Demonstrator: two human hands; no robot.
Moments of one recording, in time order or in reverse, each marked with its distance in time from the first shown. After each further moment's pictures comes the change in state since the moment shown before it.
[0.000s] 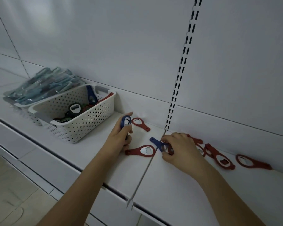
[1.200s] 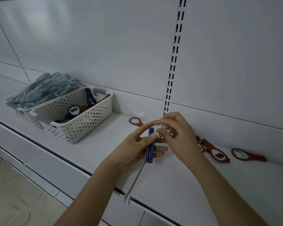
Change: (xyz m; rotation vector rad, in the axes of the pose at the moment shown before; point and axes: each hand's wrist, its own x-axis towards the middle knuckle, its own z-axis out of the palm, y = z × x) left_hand -0.042 0.020 0.051 -0.298 -0.382 -0.172; right_hand -0.009 -0.022 -0.033 0.700 0.427 -0.115
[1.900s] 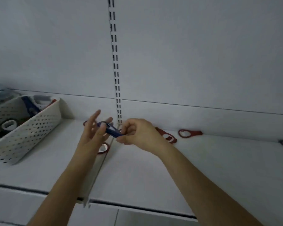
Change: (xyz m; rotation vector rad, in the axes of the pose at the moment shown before) left_hand 0.010 -0.010 0.011 0.308 0.221 0.325; right_hand -0.014 -0.013 -0.036 0.181 -0.229 0.498
